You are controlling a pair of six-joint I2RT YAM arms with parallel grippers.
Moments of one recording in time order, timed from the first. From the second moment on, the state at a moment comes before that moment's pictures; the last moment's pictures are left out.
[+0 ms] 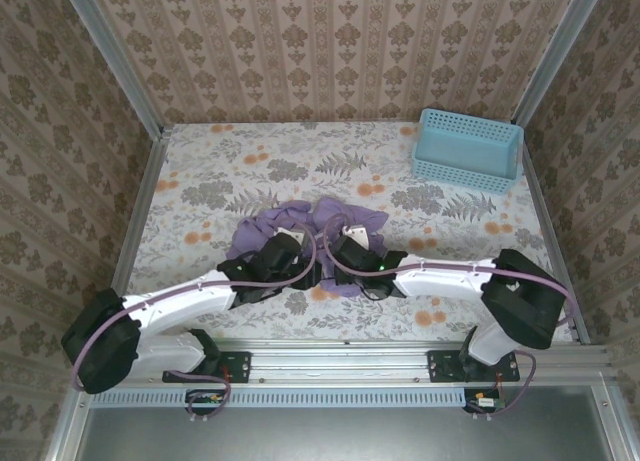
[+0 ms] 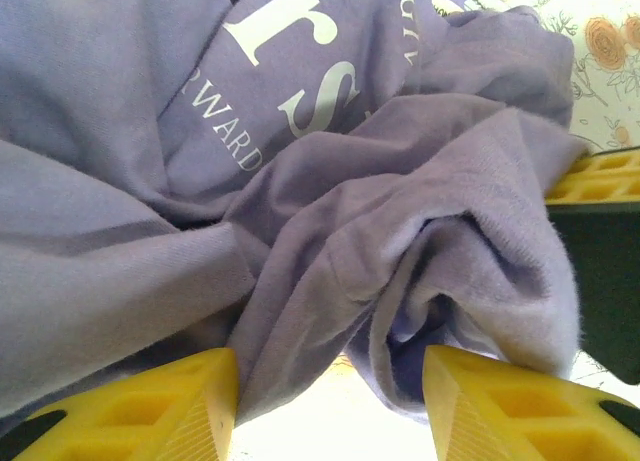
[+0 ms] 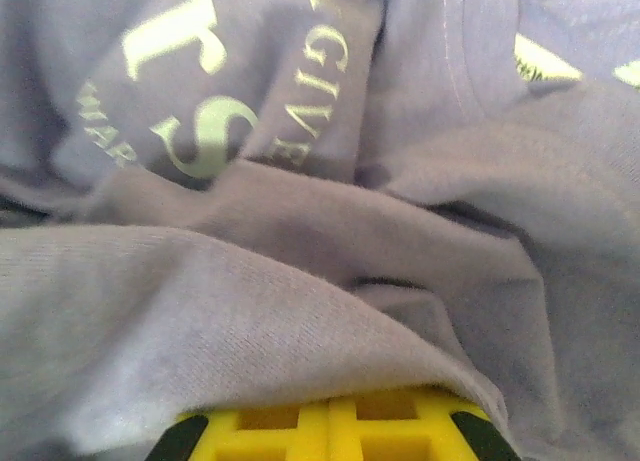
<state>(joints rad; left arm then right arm) -0.92 1.20 0.58 -0.21 -0.02 -0.64 0.96 1.52 0.82 -0.24 0.35 0.75</state>
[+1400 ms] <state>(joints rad) -0.94 1.21 0.58 -0.22 -0.09 -0.64 0.96 1.43 0.78 -0.27 0.34 0.78</state>
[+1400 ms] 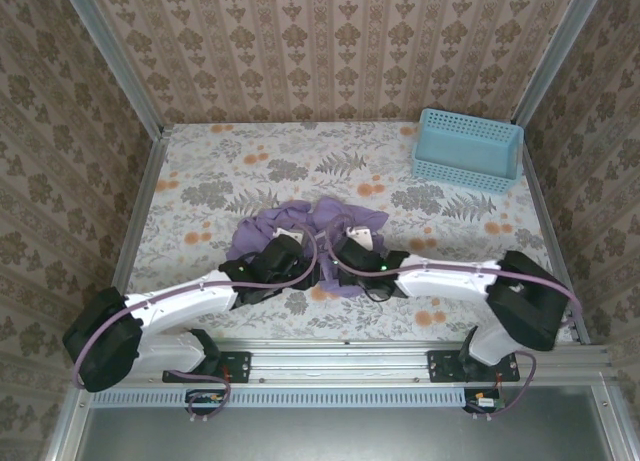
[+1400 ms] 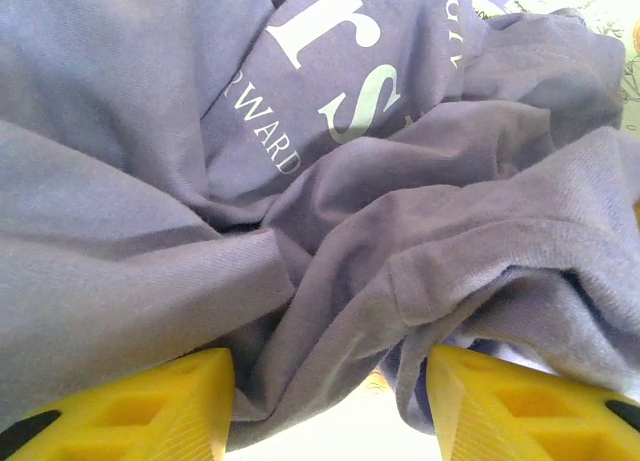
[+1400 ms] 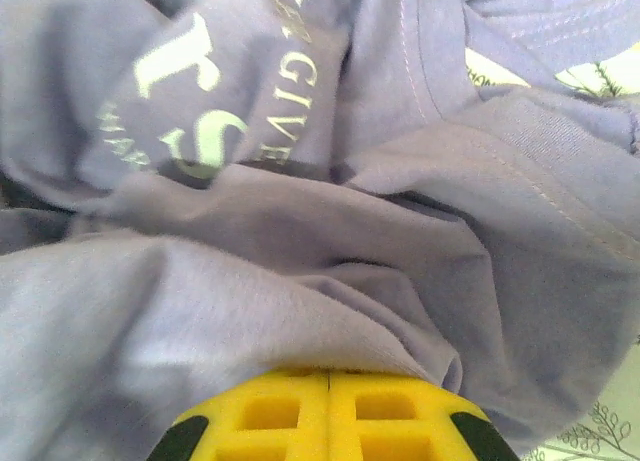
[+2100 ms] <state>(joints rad) -1.01 1.20 0.62 -0.28 -0.18 -0.59 0.94 1.03 0.61 -0.13 0.15 0.82</state>
